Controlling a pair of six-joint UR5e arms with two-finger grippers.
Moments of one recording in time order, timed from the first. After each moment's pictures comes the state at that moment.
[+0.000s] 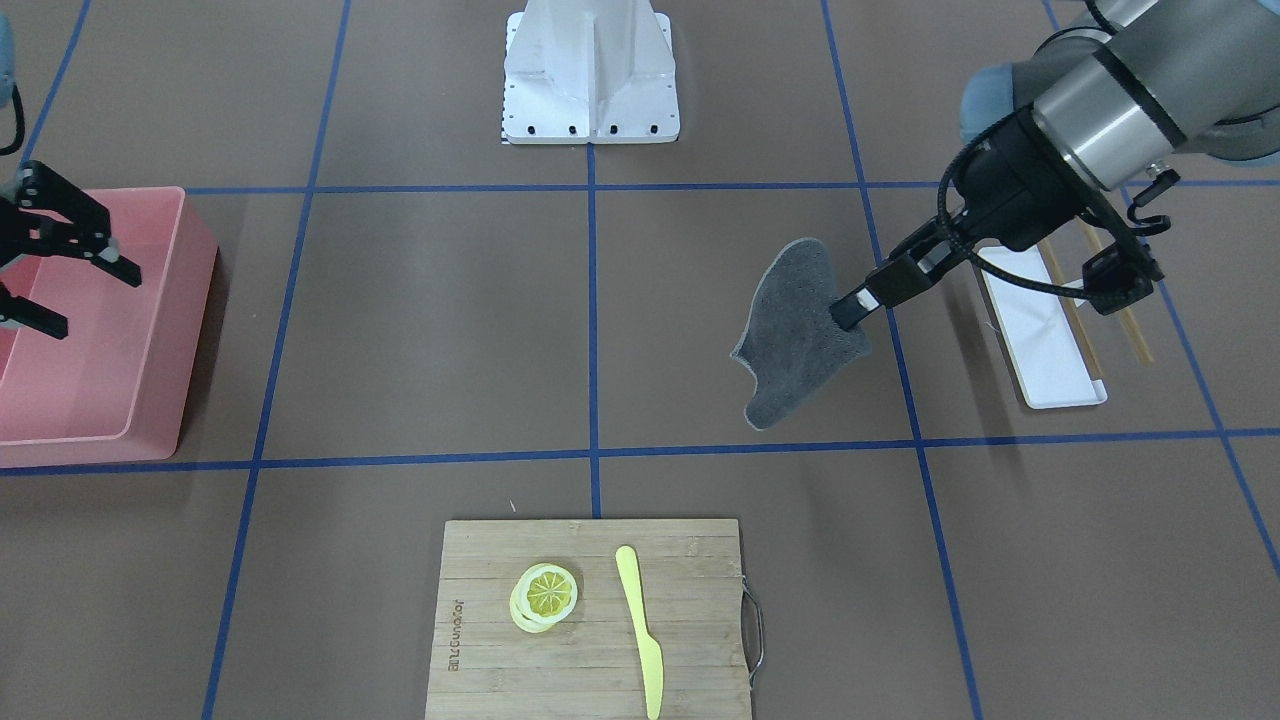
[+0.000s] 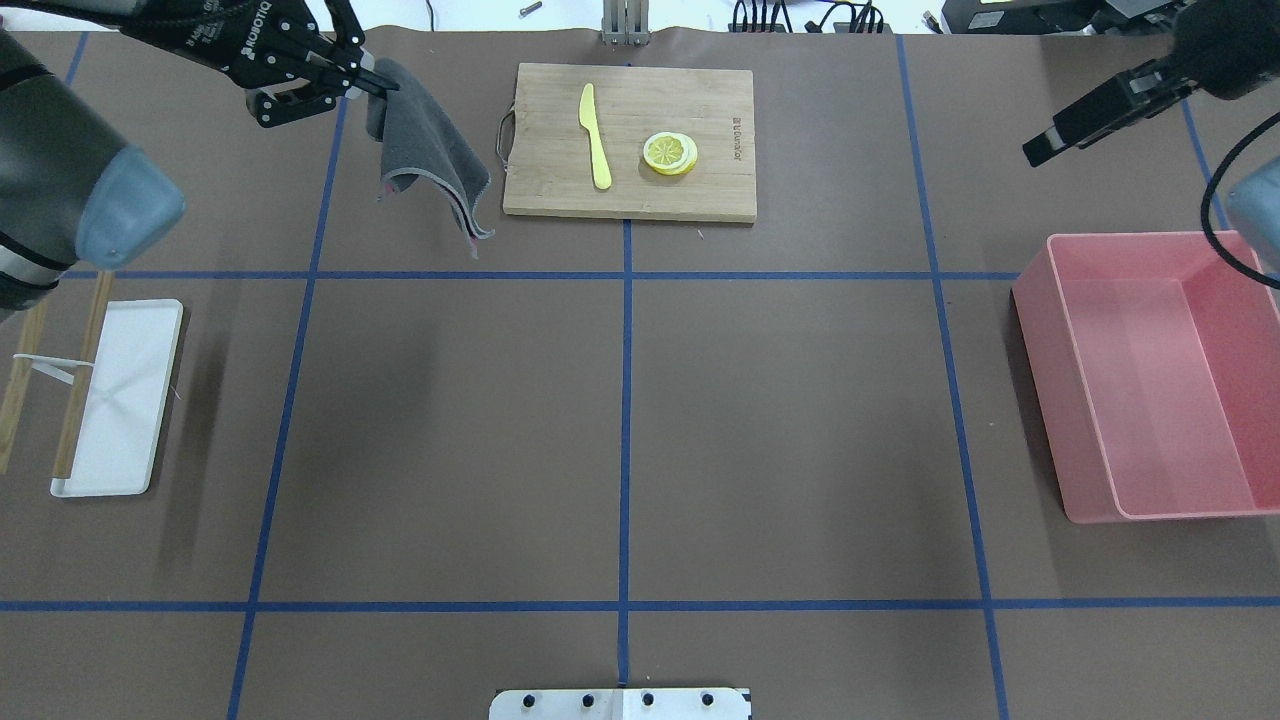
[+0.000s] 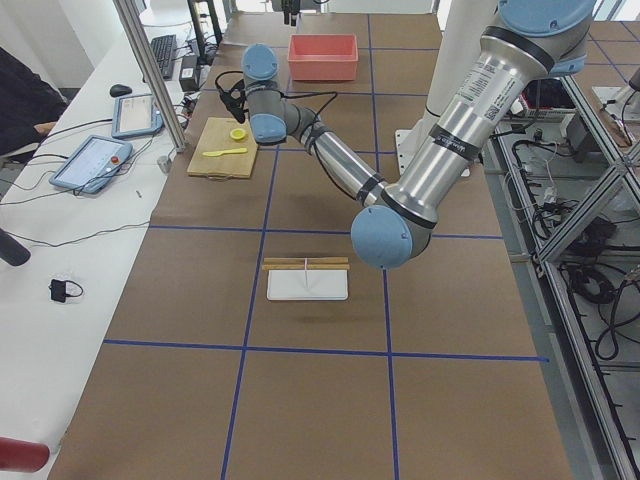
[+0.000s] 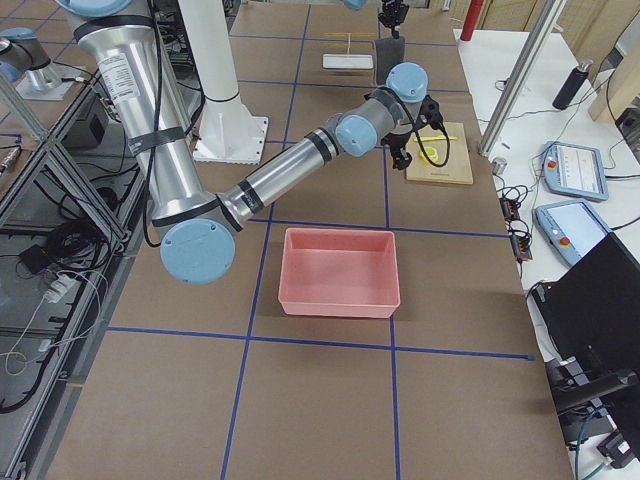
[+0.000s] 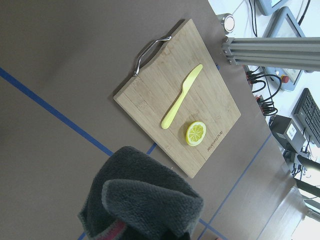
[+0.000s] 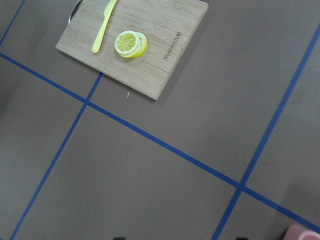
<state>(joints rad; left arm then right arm) -1.05 -2.14 -1.69 -2.26 -2.37 -2.09 1.20 -1.21 1.87 -1.44 2.53 0.33</state>
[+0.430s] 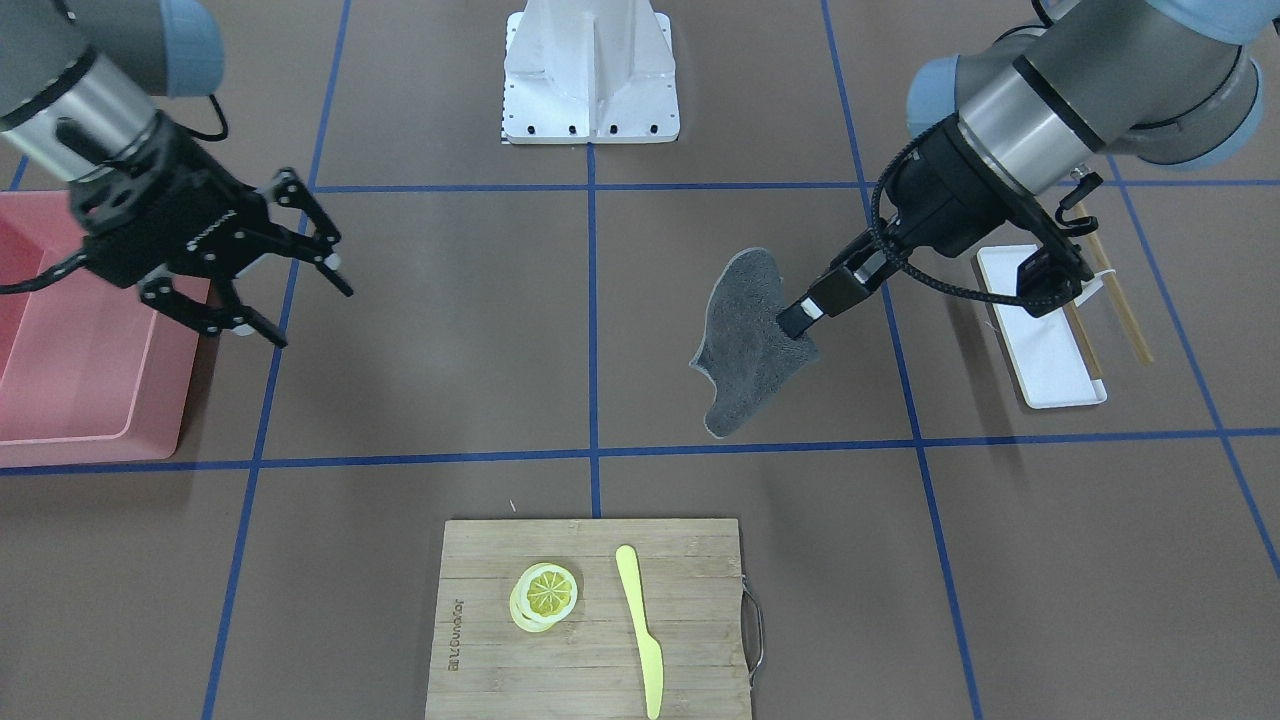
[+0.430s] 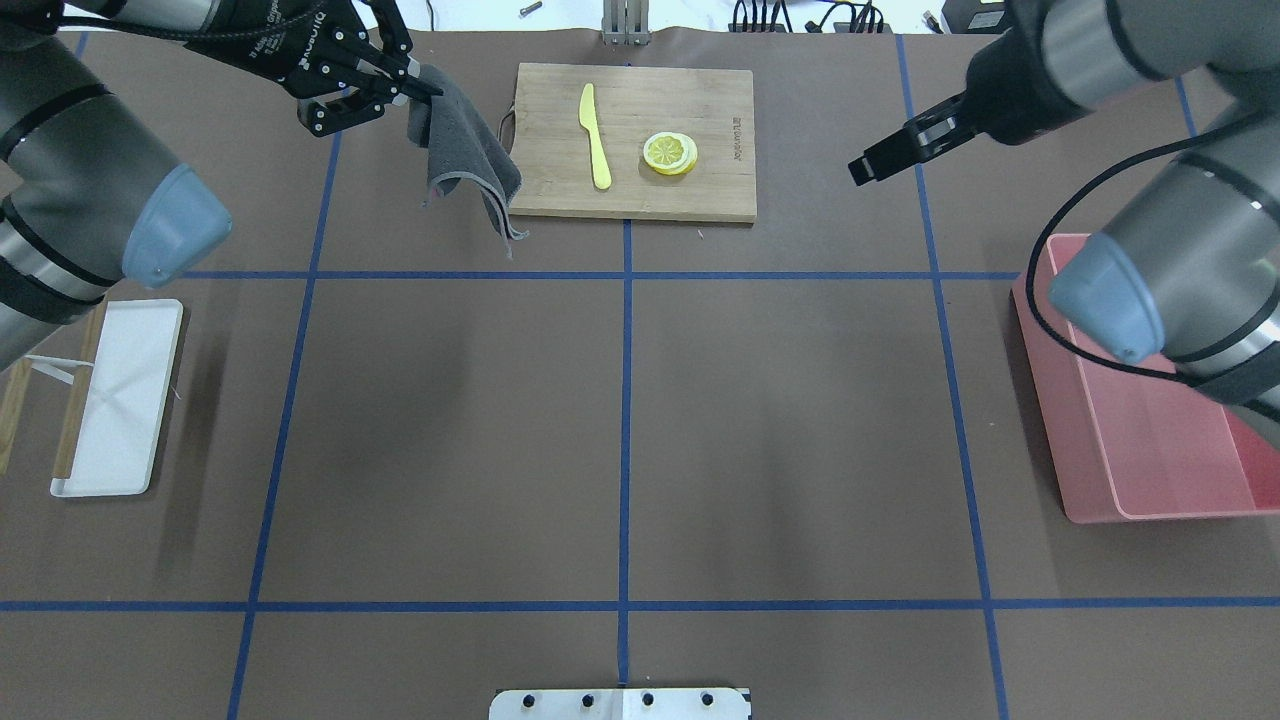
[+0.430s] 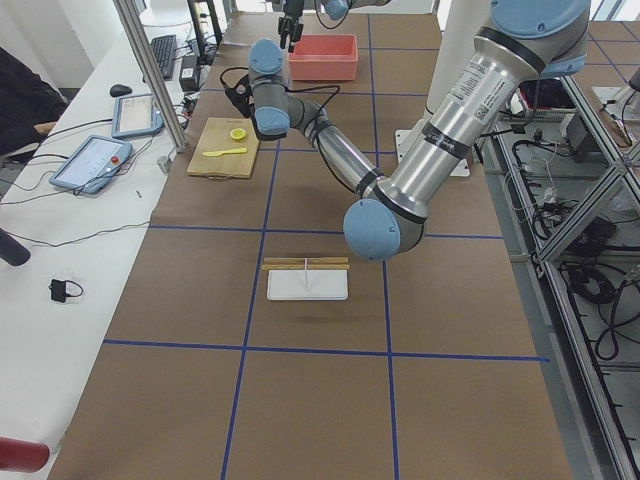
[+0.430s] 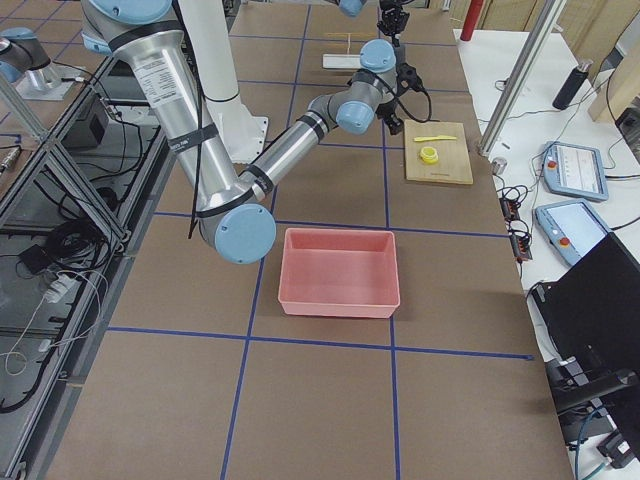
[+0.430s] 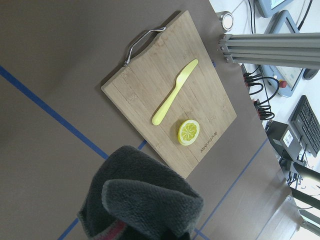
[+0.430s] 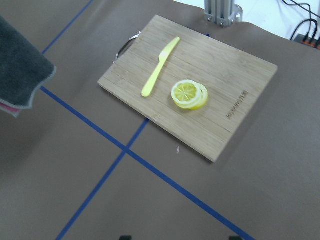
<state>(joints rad) -1.01 -2.18 -1.68 -2.23 -2.31 -2.15 0.93 -1.12 1.89 -1.17 2.16 0.57</state>
